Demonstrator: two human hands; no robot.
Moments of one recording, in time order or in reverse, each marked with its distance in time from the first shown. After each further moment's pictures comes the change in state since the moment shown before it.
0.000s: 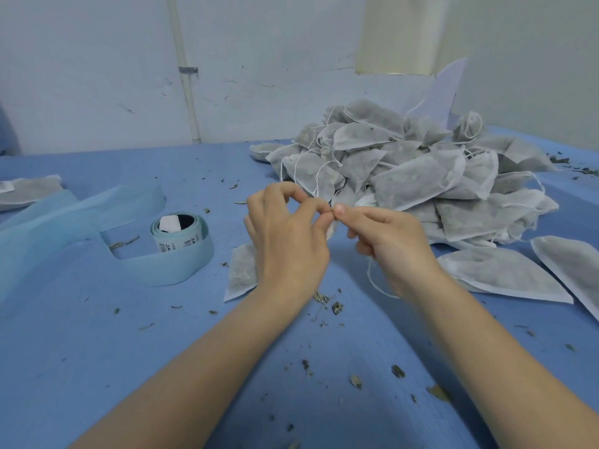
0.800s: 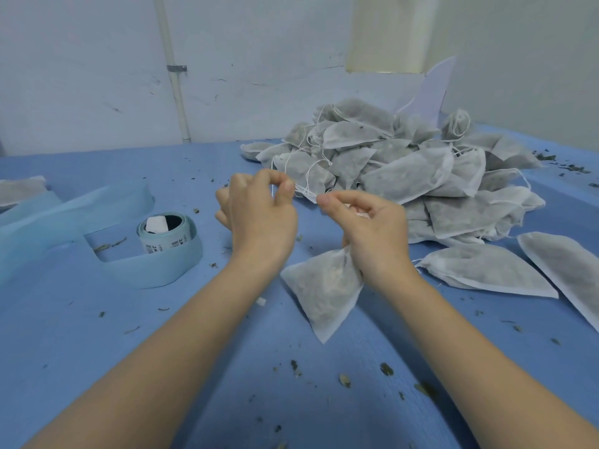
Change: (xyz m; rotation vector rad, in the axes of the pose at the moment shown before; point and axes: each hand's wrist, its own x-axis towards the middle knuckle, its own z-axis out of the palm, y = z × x) left_hand 0.032 0.000 -0.011 -0.168 -0.148 -0.363; right_hand 0.001 0.000 0.013 -0.053 0.112 -0.194
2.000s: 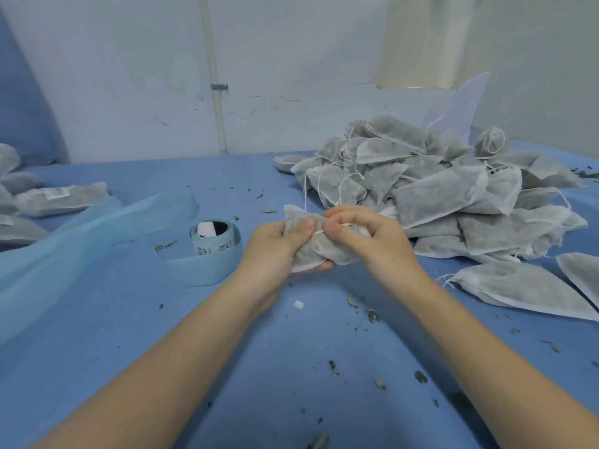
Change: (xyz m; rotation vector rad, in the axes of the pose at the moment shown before) left_hand -0.014 -0.031 -0.037 -0.678 -0.414 -0.288; right_hand -0.003 -0.001 0.015 0.041 -0.343 -0.009
